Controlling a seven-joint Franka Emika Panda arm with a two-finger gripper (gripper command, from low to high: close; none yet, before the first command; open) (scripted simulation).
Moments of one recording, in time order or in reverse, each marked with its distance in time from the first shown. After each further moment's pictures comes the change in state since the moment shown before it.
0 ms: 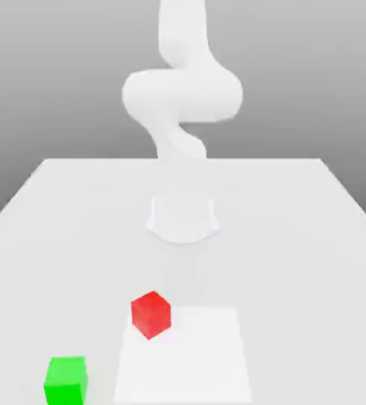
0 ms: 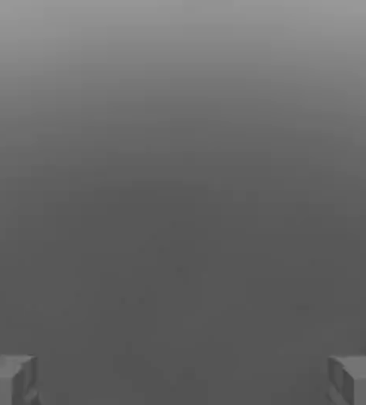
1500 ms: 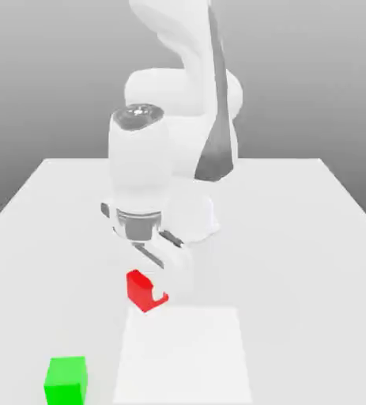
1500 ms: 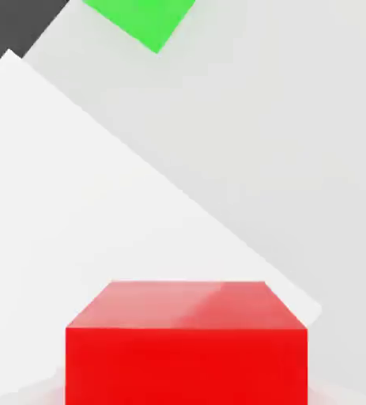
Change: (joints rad) arm -0.218 0.718 0.038 -0.407 0.058 0.408 0.556
